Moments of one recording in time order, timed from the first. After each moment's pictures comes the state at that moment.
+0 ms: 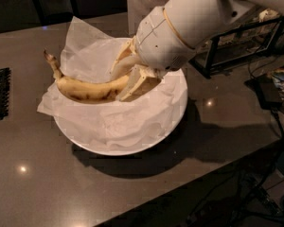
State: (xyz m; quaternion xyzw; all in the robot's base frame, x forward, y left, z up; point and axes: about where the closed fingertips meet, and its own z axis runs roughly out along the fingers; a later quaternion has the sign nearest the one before) arm 0.453 0.046 0.963 -0.81 0.47 0.15 0.33
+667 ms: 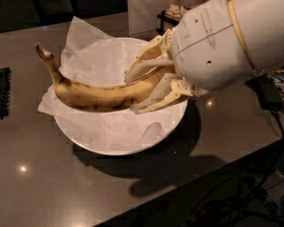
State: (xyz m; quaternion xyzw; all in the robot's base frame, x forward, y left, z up) arm 0.385 0.008 1.019 -0.78 0.44 0.10 0.43
